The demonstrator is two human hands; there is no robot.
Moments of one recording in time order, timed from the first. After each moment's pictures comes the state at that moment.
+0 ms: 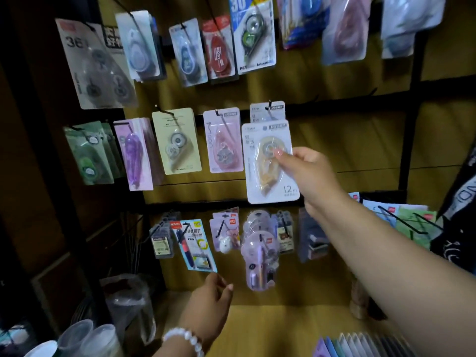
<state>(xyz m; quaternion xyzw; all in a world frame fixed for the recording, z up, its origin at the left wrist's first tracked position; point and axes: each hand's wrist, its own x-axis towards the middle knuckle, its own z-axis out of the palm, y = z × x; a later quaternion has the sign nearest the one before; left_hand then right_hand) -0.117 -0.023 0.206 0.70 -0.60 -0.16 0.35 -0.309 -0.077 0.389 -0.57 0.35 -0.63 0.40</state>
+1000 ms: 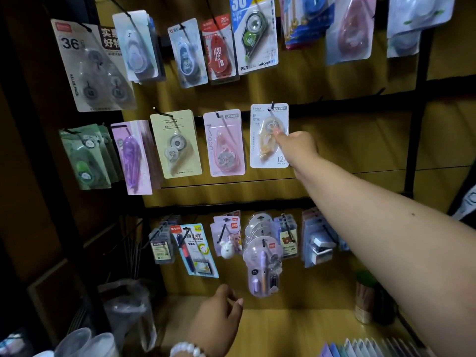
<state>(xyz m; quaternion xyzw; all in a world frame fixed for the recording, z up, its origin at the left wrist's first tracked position) -0.119 -0.036 0.190 0.69 -0.64 -0.15 0.31 -0.296 -0.184 0.425 -0.55 0.50 -0.60 0.30</state>
